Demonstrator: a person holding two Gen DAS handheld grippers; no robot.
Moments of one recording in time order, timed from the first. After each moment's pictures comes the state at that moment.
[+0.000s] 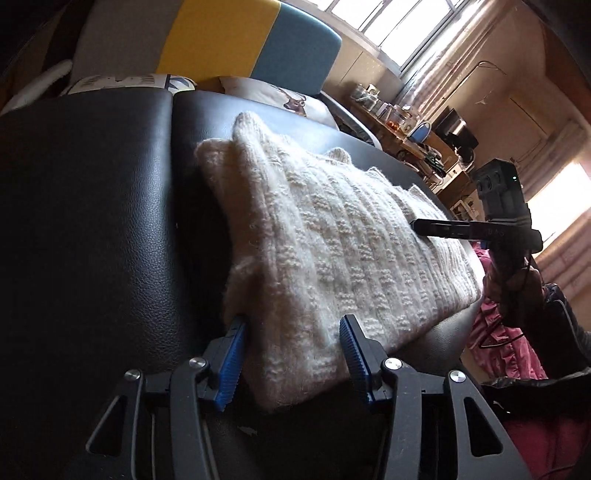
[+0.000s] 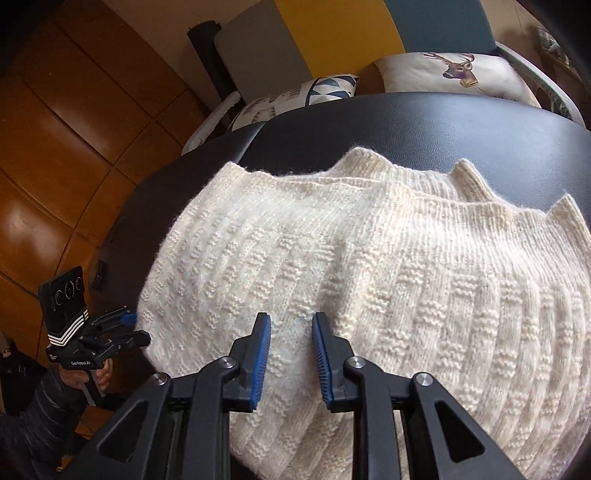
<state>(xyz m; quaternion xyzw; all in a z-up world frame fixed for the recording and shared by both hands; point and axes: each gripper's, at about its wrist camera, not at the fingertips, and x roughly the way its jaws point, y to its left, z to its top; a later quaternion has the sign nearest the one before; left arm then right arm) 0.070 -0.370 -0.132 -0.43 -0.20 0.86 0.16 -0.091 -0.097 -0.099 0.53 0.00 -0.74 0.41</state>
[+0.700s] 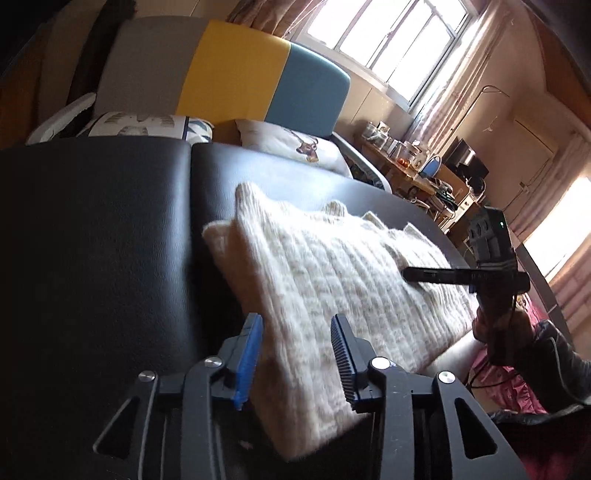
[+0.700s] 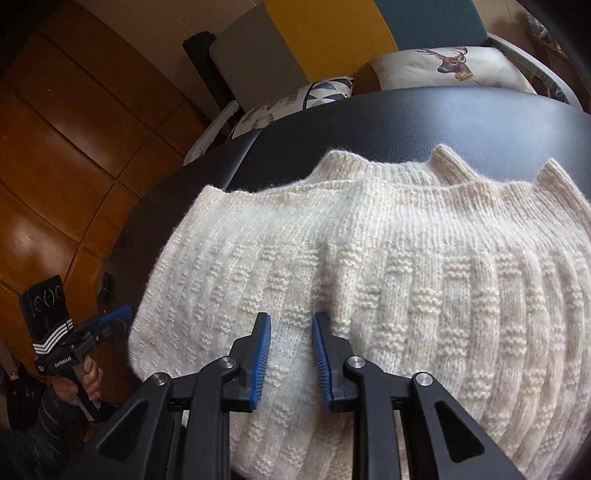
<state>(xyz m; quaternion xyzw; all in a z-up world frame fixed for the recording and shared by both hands) 0.063 -0.371 -0.089 -0.37 -0.19 0.90 0.10 -0.091 -0.091 -0.099 0.51 -0.04 -0.75 0.42</state>
